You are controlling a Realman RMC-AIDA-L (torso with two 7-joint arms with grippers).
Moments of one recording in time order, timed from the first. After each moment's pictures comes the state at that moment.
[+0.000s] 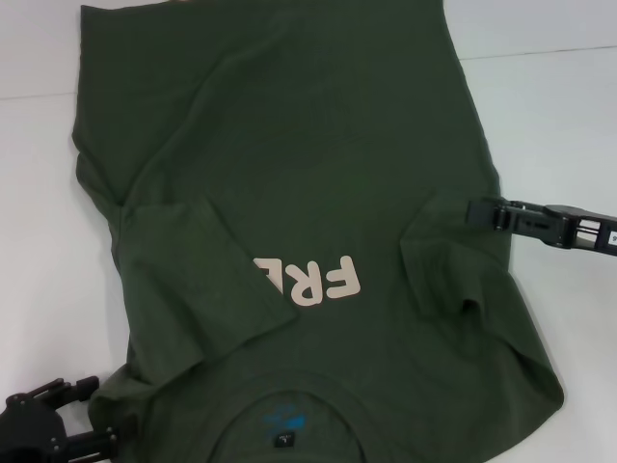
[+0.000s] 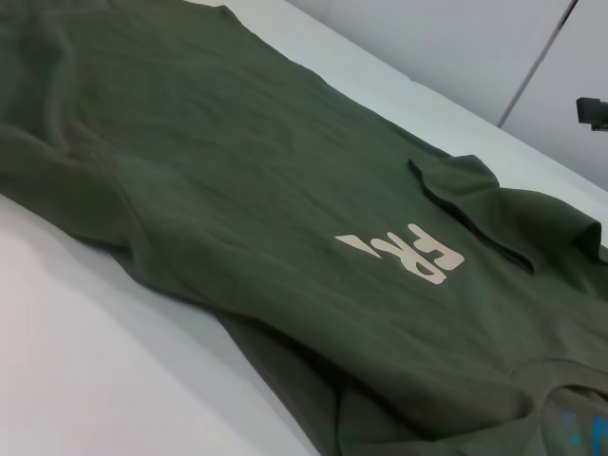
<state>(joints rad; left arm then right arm) -0.28 -2.14 0.37 0.67 2.34 1.60 -1.29 0.40 2.04 -0.39 -0.63 -2.04 -1.67 1.77</state>
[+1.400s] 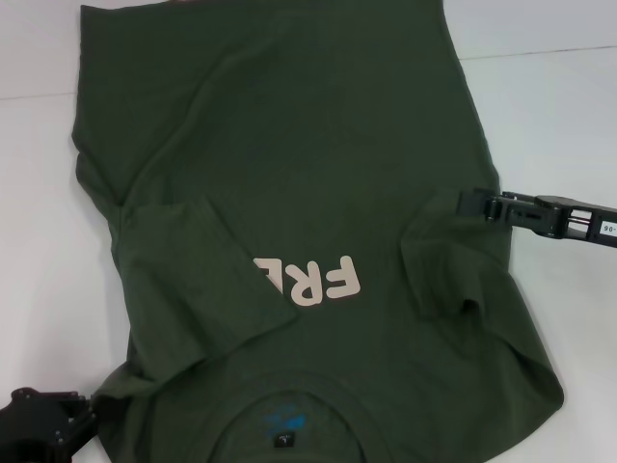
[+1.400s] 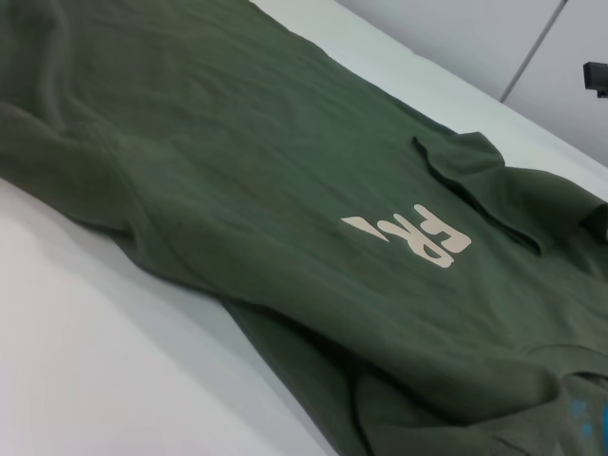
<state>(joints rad) -0.31 -2.13 0.37 0.66 2.38 1.58 -1.32 0.42 2.04 -0.39 -0.63 -2.04 -1.67 1.78</state>
